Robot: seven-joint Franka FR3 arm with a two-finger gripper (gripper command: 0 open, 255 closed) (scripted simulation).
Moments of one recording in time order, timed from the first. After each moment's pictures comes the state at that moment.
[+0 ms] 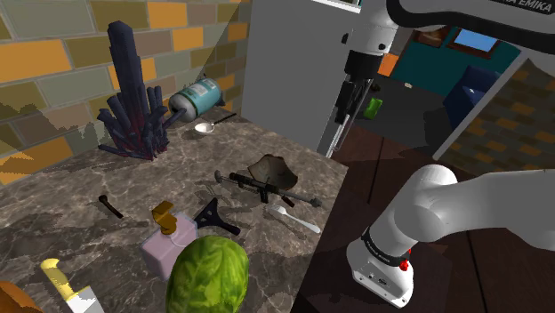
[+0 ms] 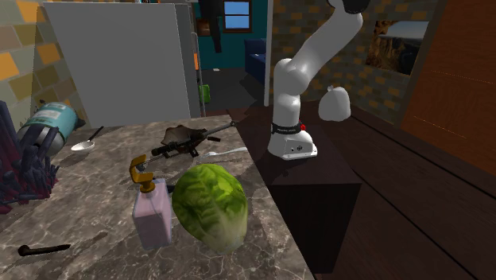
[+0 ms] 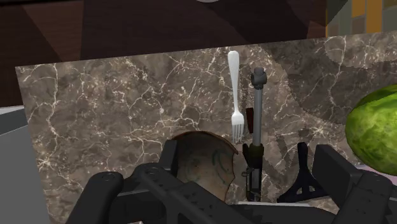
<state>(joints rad) -0.01 -0.80 0.01 -2.36 0.08 1.44 -0.12</state>
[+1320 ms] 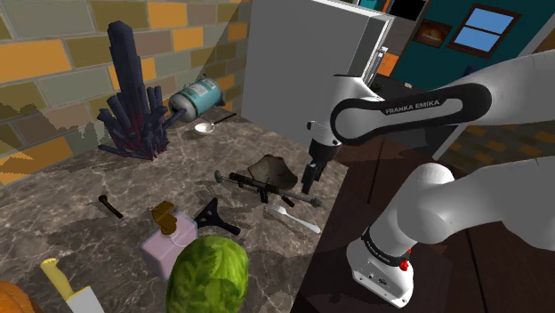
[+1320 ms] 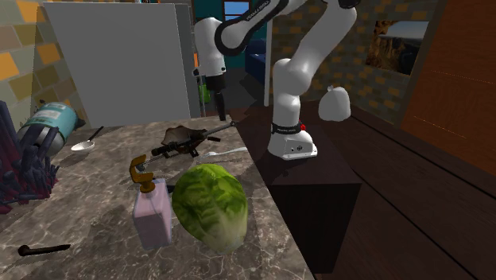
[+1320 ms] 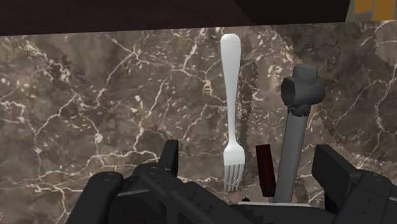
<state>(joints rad) 0.07 -0.70 0.05 -2.92 0.22 2.09 -0.18</state>
